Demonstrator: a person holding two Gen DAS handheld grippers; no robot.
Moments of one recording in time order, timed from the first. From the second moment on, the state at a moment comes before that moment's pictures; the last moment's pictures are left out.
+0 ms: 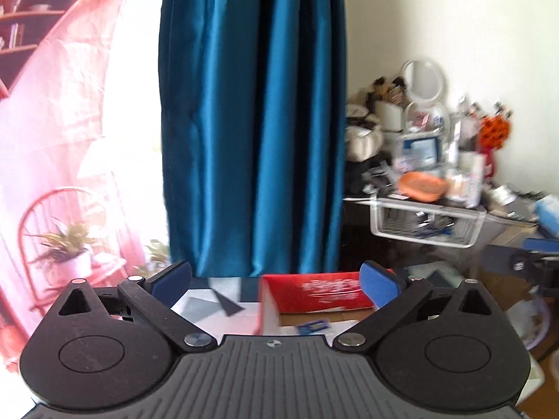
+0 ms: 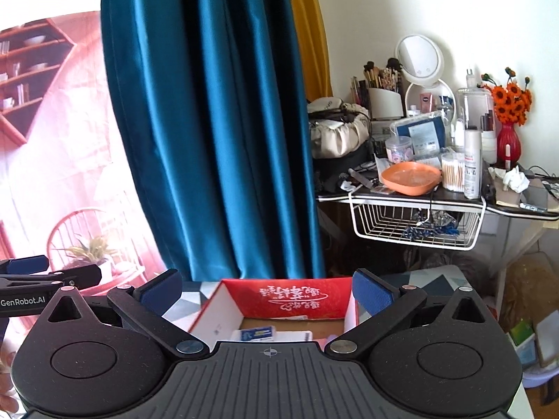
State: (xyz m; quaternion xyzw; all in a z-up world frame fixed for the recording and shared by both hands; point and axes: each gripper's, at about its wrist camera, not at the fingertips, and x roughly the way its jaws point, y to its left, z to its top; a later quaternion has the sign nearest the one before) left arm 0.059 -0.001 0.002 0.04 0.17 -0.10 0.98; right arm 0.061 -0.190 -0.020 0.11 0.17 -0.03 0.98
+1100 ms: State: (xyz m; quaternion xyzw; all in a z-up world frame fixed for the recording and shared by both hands) left arm -0.022 0.019 0.019 0.02 0.14 -0.02 0.99; right arm -0.024 -0.147 0.015 0.05 0.13 -0.04 0.99
